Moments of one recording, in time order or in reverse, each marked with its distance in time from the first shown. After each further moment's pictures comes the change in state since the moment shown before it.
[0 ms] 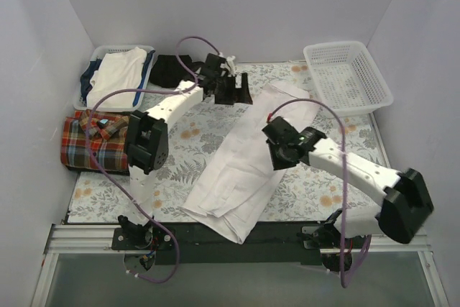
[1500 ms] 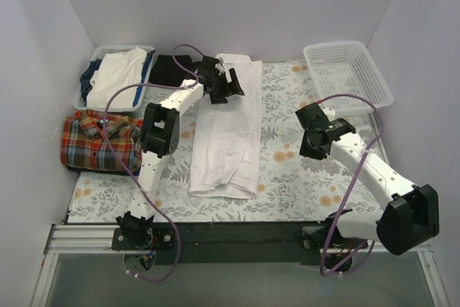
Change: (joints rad) left arm 0.033 0.410 0.306 0.060 -0.016 -0.208; right arm -0.350 -0.193 -0.013 -0.102 0.178 0.217
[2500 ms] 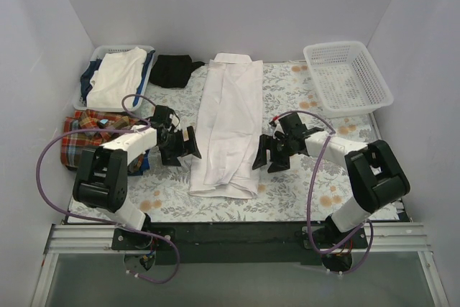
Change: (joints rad) left arm 0.171 -0.916 -1.201 -0.075 -0.032 0.158; right arm 0.014 0.340 -0.180 0.578 -0.813 -0.143
